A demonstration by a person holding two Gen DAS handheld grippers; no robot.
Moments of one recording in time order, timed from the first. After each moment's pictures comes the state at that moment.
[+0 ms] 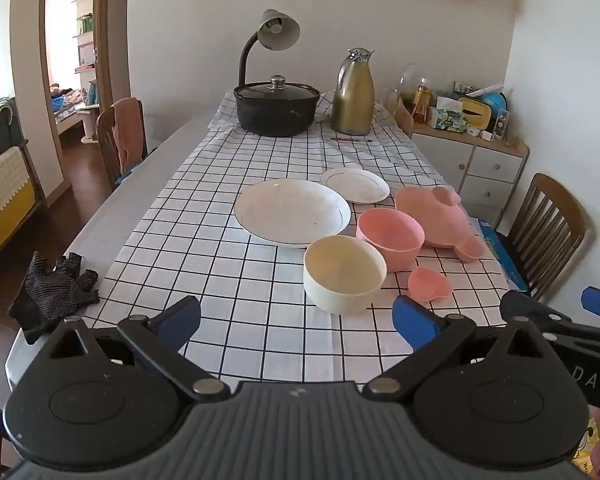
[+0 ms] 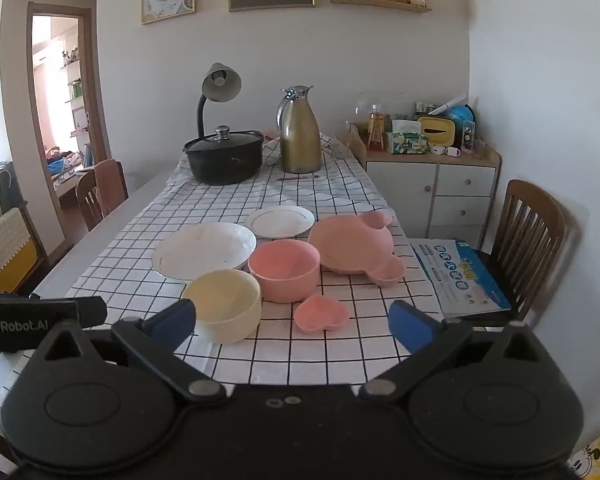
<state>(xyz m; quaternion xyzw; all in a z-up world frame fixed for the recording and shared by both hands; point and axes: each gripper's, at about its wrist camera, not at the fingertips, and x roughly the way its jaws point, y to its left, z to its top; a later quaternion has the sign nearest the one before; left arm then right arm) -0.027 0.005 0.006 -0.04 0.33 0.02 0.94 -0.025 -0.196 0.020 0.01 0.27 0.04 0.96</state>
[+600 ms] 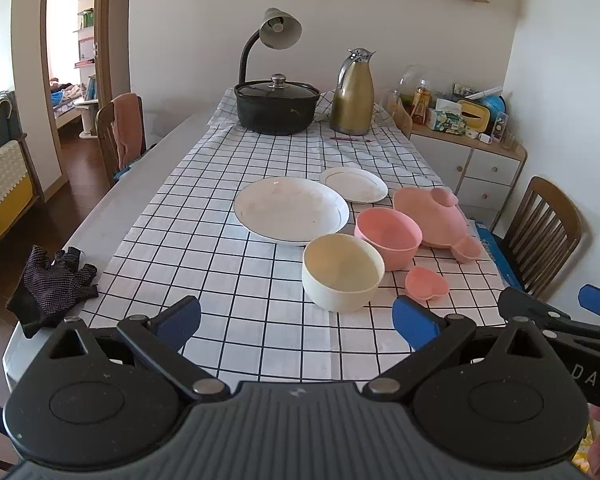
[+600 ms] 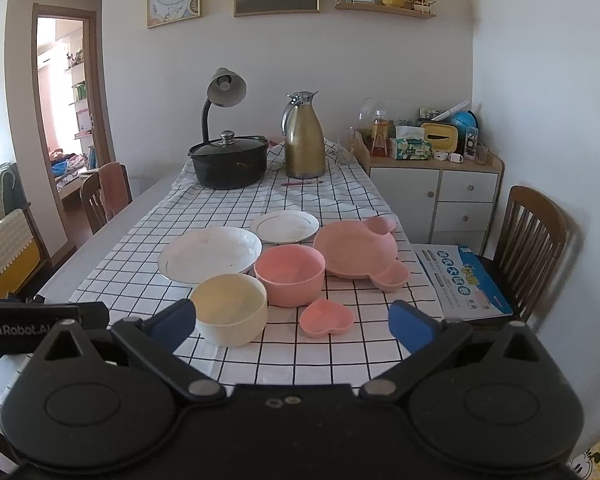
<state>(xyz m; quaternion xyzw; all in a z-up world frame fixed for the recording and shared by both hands) -0.029 0.007 0.006 -0.05 0.33 0.02 0.94 -0.032 -0.191 0.020 0.00 0.26 0.05 0.97</state>
